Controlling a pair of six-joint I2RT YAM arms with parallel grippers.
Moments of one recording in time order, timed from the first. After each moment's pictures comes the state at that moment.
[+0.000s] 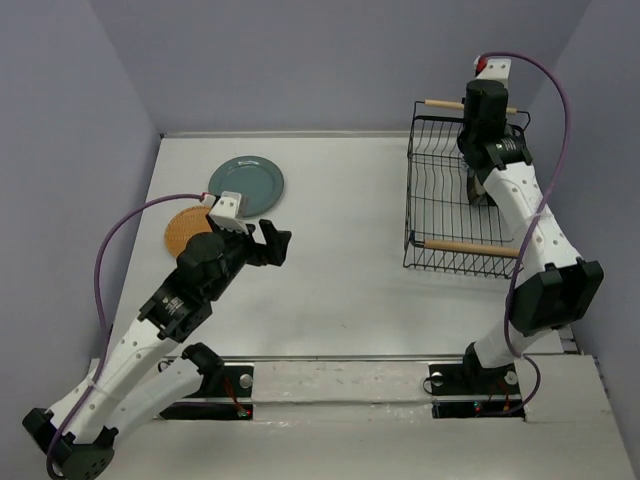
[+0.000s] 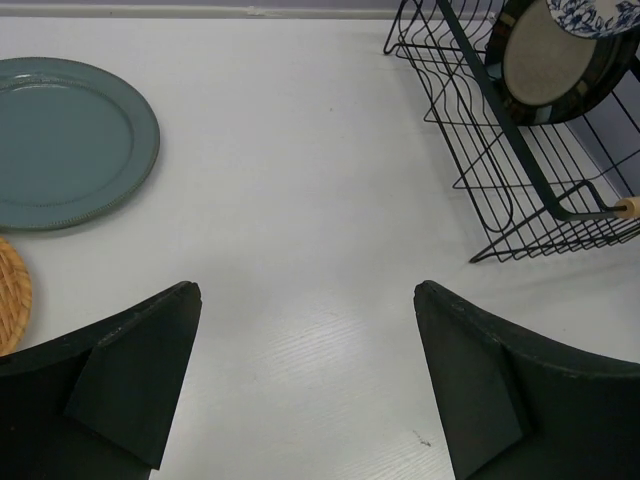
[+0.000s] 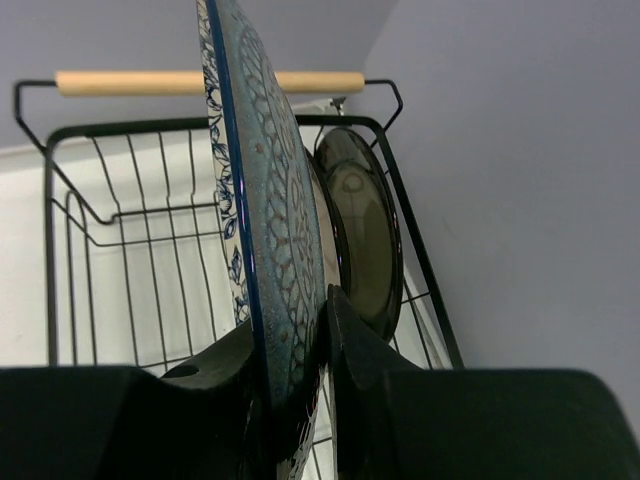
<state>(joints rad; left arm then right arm) -0.66 0.67 0.75 -0.26 -0.19 -0.33 0.21 1.59 1.73 -0.44 0.68 -0.07</state>
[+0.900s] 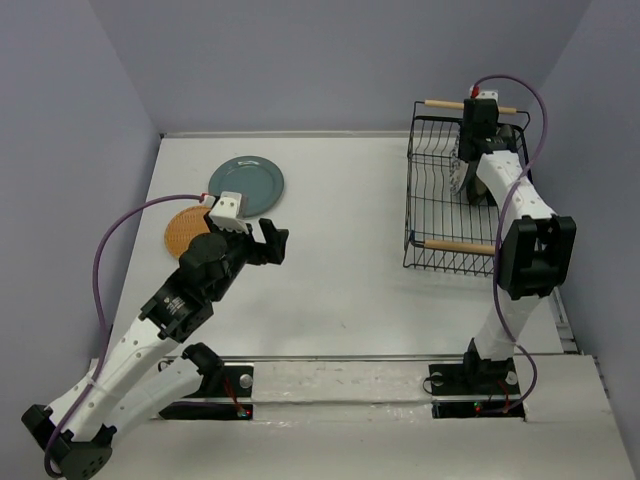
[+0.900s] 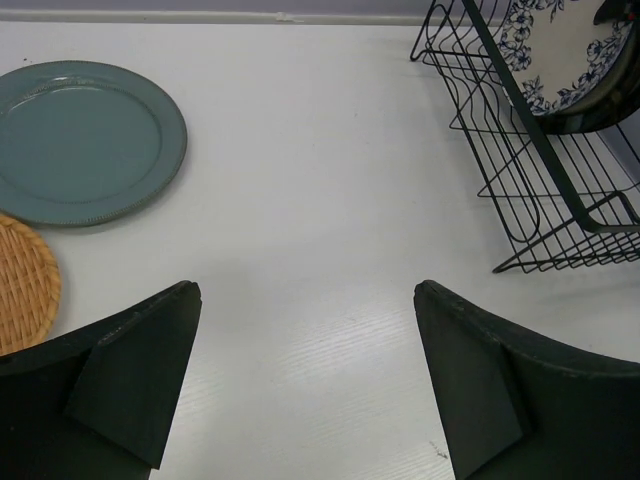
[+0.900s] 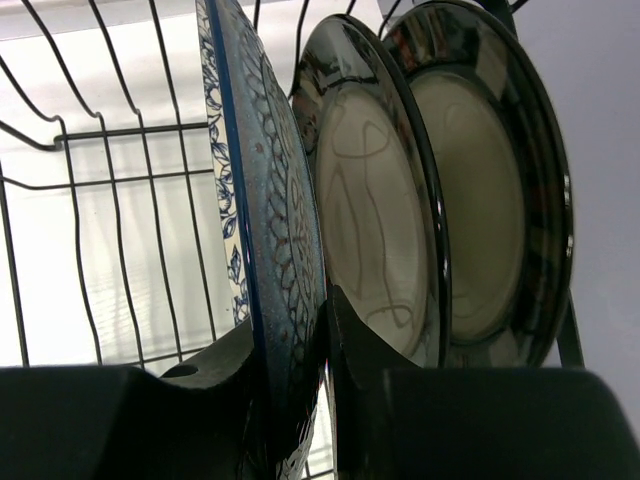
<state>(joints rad) -0.69 0.67 0.75 -0.26 -0.28 -0.32 0.04 1.87 1.72 -0.45 0.48 0.01</state>
